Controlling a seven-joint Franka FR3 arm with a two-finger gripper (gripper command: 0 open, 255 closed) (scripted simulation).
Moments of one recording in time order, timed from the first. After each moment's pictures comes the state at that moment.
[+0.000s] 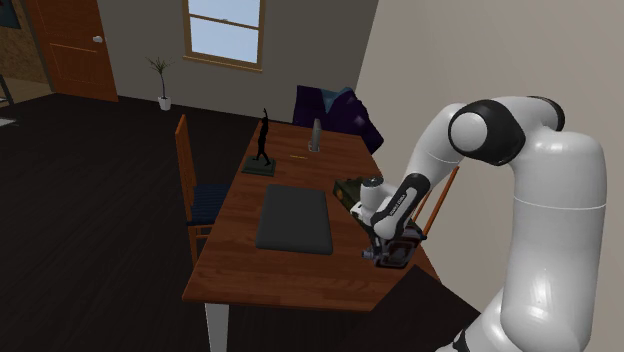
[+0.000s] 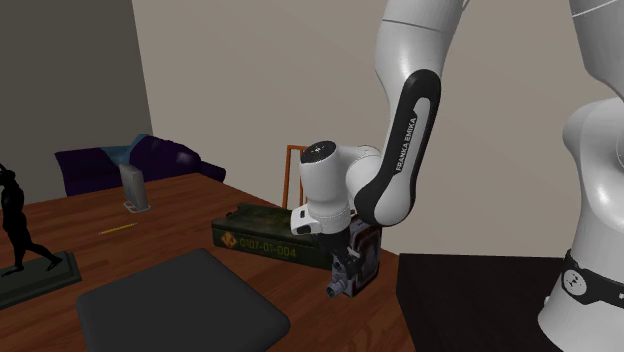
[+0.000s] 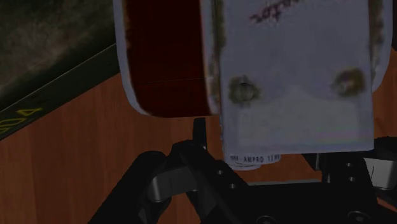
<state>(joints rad) -0.07 0.45 -0.32 -2.43 -0.58 2.76 -0.66</state>
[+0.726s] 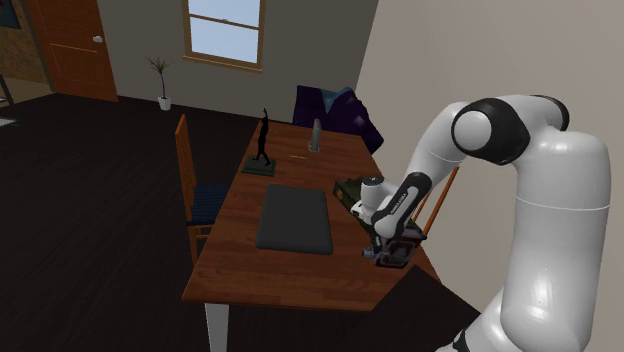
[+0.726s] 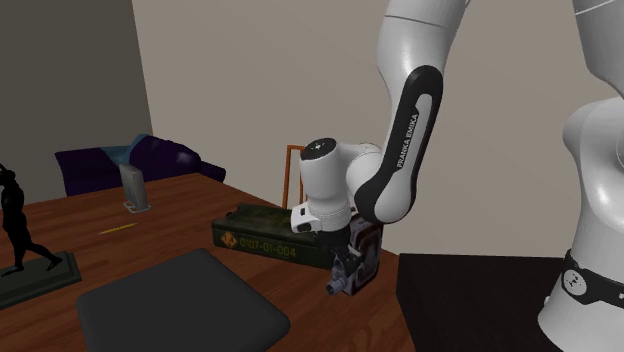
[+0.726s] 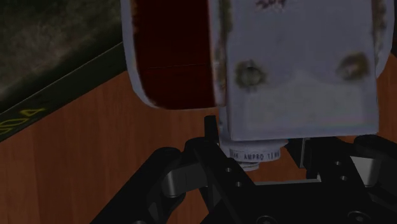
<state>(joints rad) -0.07 0.43 -0.32 -2.44 -0.58 2.74 -0.66</state>
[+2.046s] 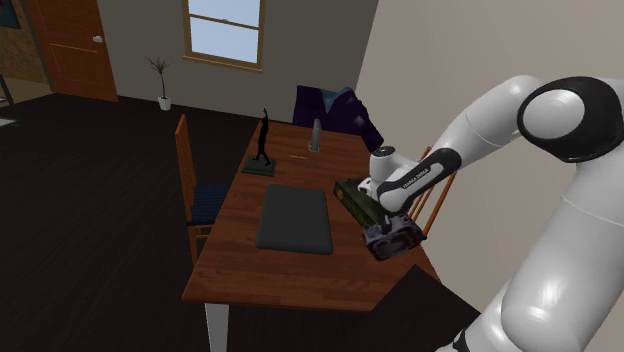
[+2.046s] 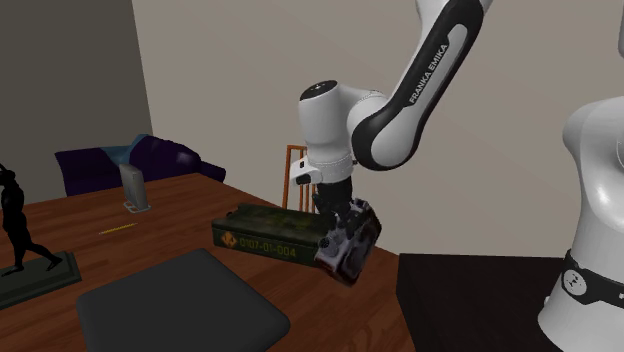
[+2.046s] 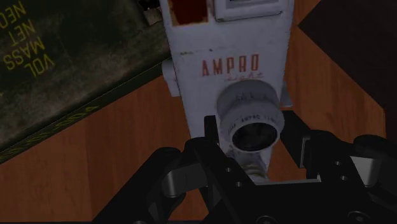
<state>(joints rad) -0.07 0.13 -0.31 -2.48 -0.53 2.50 -0.78</state>
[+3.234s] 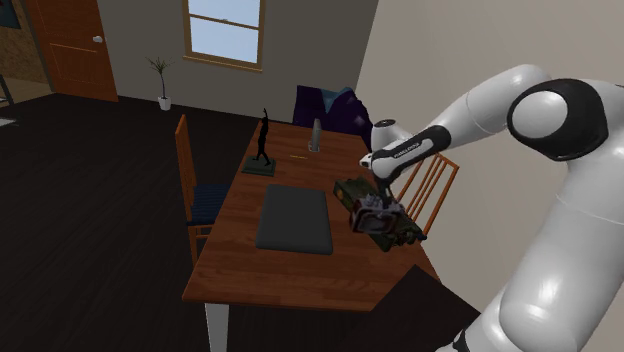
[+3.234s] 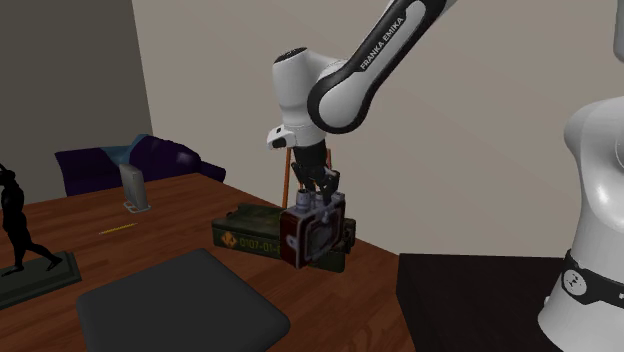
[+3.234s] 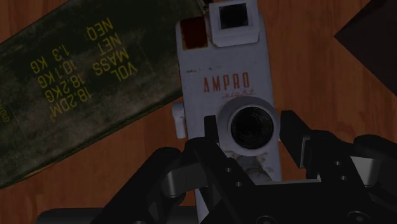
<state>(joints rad) -0.10 0.17 -0.32 -2.23 -0.41 2.32 -0.97</state>
